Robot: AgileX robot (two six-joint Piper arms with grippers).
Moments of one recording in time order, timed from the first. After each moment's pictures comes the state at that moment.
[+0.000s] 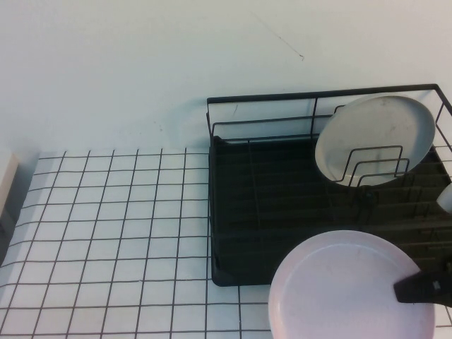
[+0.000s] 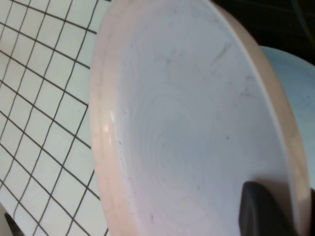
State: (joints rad) right arm -0.02 1.45 -0.69 0.99 0.93 -1.04; left arm 0.12 -0.01 0.02 -0.11 0.37 0.01
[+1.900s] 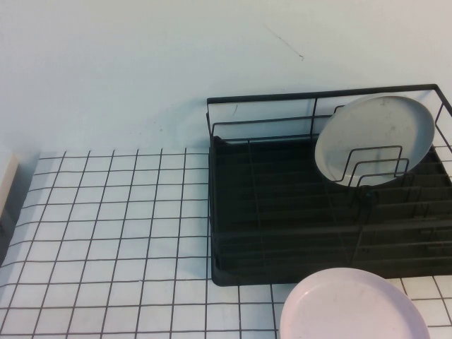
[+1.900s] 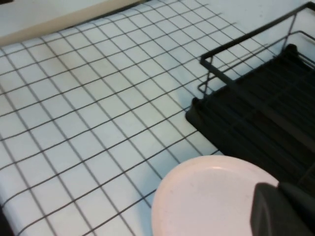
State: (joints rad) right arm -0.02 0.53 -0.63 0.90 1.11 -1.16; left arm 0.12 -0.01 0.02 -0.11 0.37 0.01
